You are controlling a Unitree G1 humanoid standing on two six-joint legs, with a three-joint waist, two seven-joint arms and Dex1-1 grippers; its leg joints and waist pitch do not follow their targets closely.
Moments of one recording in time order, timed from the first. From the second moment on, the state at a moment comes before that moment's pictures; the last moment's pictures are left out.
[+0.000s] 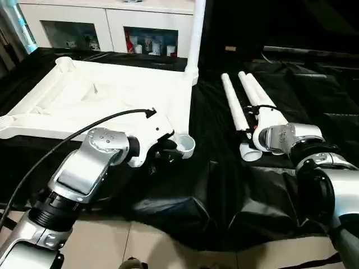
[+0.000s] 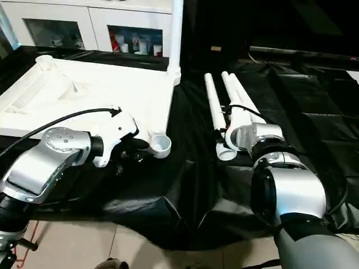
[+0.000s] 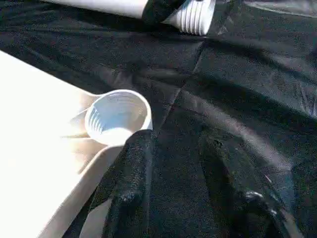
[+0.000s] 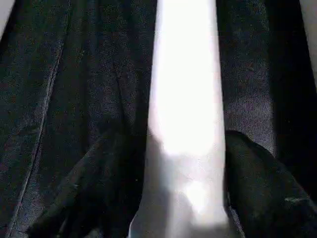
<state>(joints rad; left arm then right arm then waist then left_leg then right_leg) -0.55 0.50 -0.33 -0.10 -0.09 0.75 -0.92 -1.07 -0.30 -0.24 1.33 0.09 0.61 0.28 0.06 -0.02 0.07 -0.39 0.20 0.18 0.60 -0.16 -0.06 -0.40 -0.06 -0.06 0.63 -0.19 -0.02</state>
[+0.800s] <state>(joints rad) -0.63 0.27 -0.15 0.11 -0.09 0.64 -0.61 -0.94 -0.23 -0.39 1.21 0.27 0.41 0.50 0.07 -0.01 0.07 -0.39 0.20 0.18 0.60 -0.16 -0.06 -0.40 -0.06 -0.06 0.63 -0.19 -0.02</state>
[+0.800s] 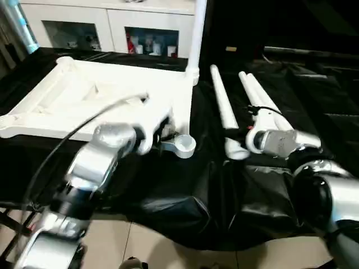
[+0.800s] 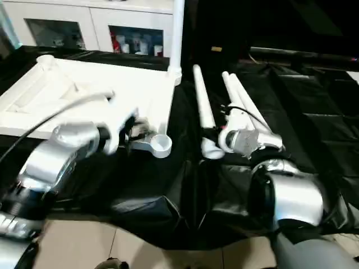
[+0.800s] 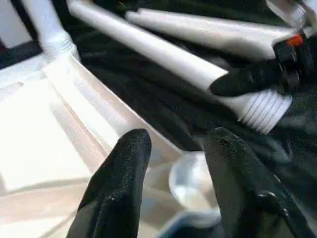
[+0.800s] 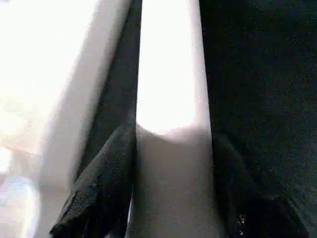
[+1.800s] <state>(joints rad) -0.86 -0.05 0.25 0.33 -0.60 0.82 -0.52 -0.45 -0.13 -0.30 0.28 0.71 0.65 0.98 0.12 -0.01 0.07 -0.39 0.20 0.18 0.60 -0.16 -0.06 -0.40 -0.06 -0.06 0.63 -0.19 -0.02</state>
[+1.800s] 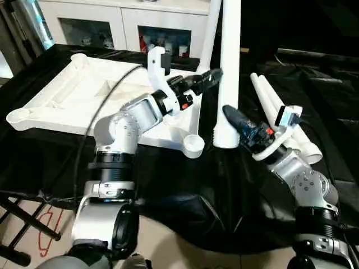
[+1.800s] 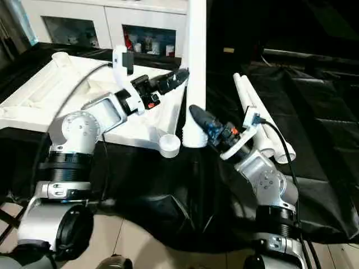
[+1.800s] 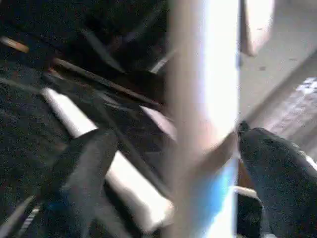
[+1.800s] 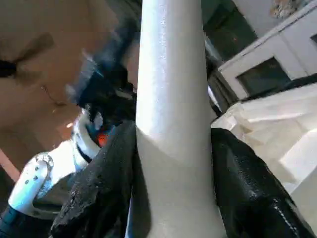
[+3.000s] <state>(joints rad) -0.86 -0.07 0.31 0.34 -0.57 0.80 -0.20 -0.54 -0.09 -0.08 0.25 0.47 0.52 0.75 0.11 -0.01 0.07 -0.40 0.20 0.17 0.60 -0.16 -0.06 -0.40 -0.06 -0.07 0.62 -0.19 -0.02</state>
